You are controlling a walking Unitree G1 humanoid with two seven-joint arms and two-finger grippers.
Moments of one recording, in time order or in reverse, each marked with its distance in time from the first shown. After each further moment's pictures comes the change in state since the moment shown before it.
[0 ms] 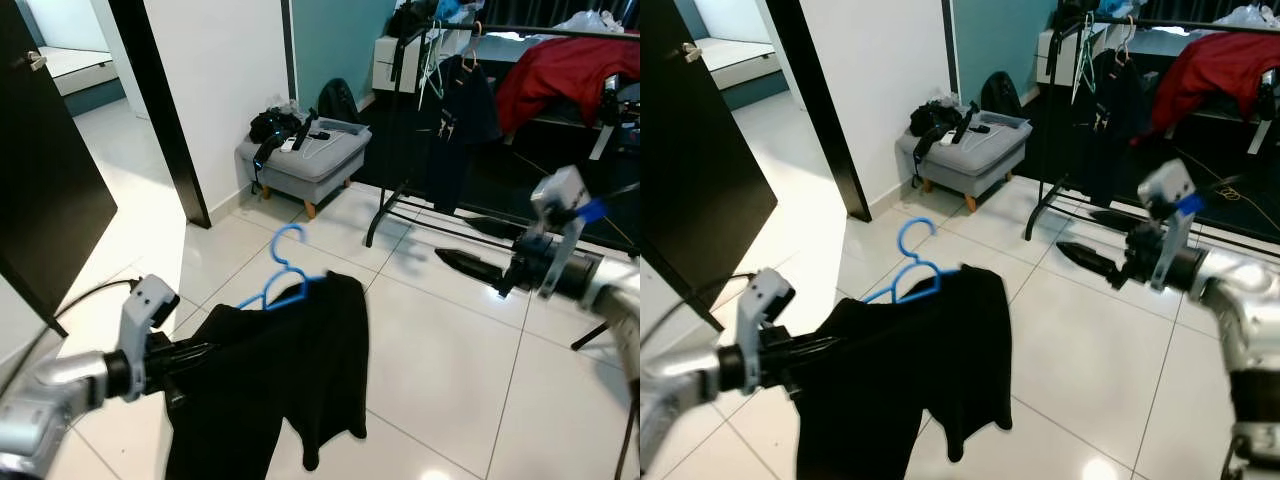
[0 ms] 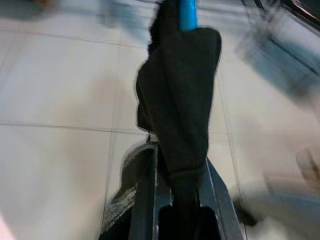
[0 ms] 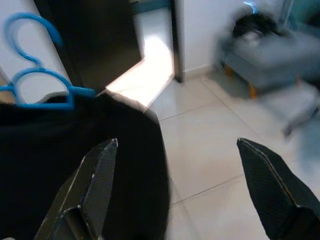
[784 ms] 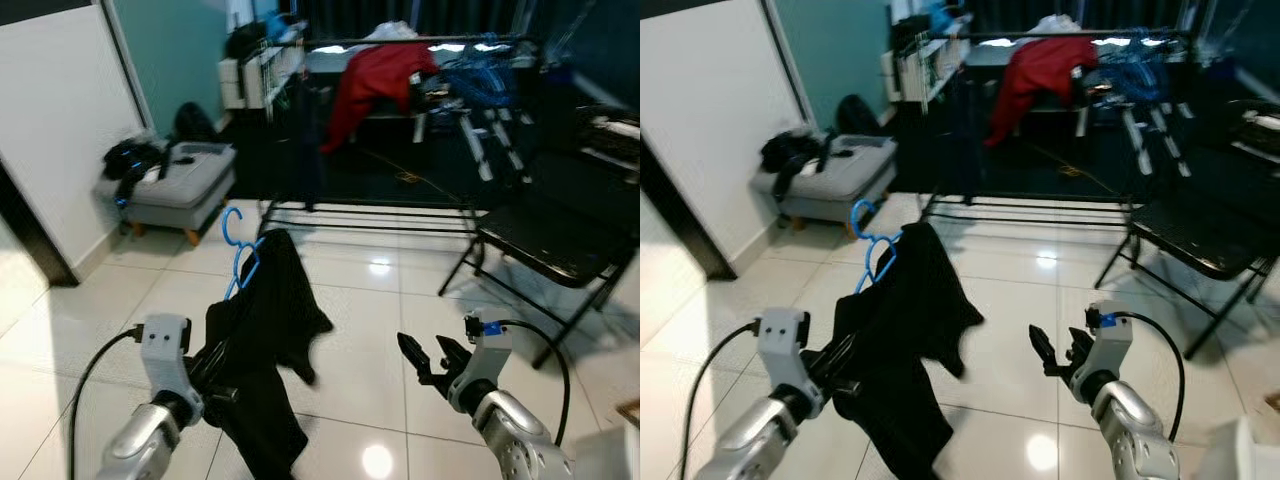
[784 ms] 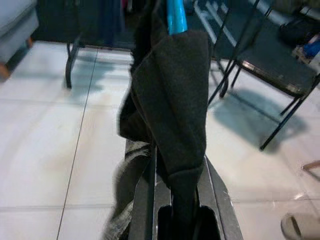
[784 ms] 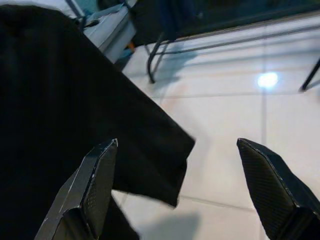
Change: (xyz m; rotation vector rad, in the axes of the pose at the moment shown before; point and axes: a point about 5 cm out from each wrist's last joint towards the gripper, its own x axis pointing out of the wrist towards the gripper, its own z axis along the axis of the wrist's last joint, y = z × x) left arm 0.026 -0.042 -0.014 -0.088 -0.257 0.298; right arm 0.004 0.056 -0.110 0.327 0.034 -0.367
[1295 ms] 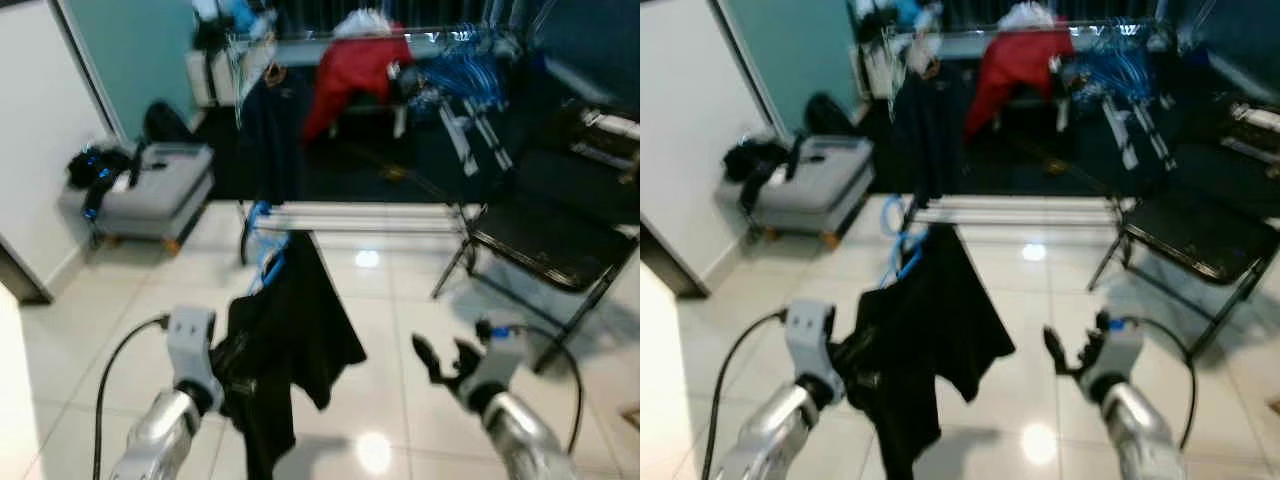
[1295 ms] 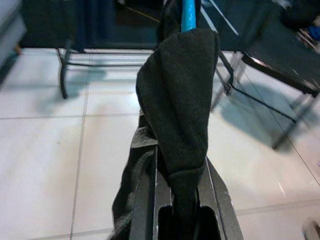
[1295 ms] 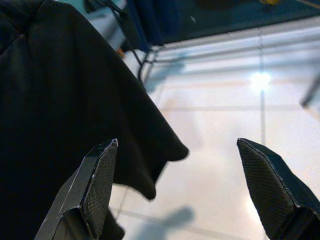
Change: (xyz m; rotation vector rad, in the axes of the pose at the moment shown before) left arm 0.008 -0.007 -0.002 0.042 0.002 -0.030; right arm 0.003 0.004 0.003 -0.021 -0.033 -0.023
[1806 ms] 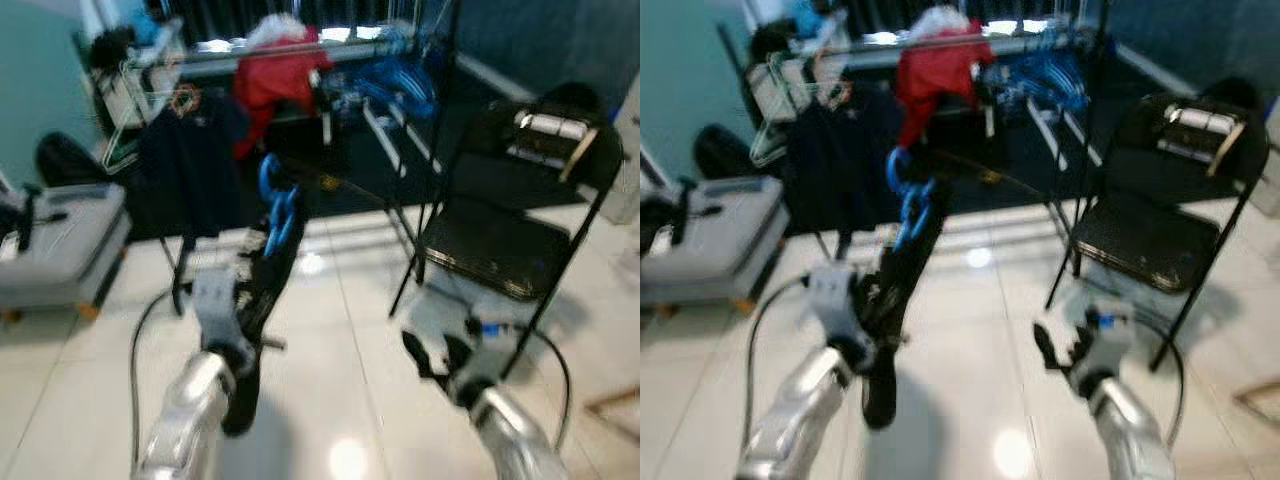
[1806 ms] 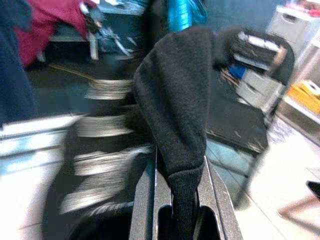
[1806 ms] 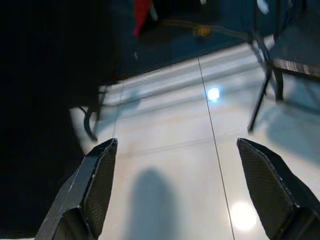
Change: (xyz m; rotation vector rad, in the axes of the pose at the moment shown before) left arm 0.041 -0.044 0.045 -0.059 -0.163 -0.053; right arm 0.000 0.001 0.001 0.002 -0.013 -0.004
